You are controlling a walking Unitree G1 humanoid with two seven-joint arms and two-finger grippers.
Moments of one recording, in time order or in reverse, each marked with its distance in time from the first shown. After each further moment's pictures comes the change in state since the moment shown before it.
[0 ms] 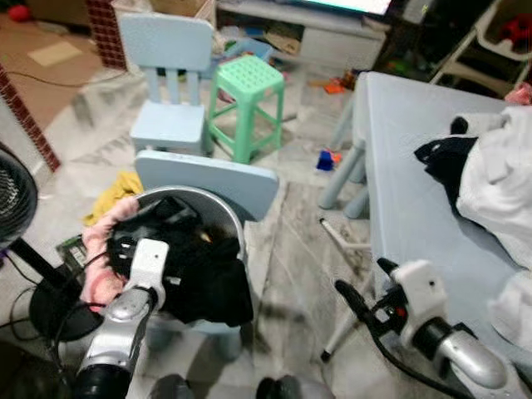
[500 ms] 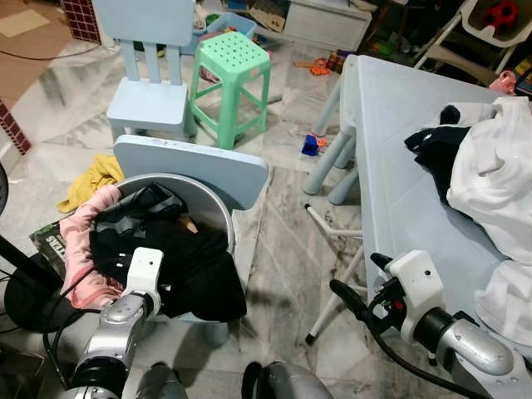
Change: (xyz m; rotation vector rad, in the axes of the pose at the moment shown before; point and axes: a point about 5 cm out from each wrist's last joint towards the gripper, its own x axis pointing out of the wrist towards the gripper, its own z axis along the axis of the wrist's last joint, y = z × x) left arm 0.008 0.015 -0.014 -0.089 0.038 0.049; right arm 0.003 0.000 0.019 -0.050 0.024 0.077
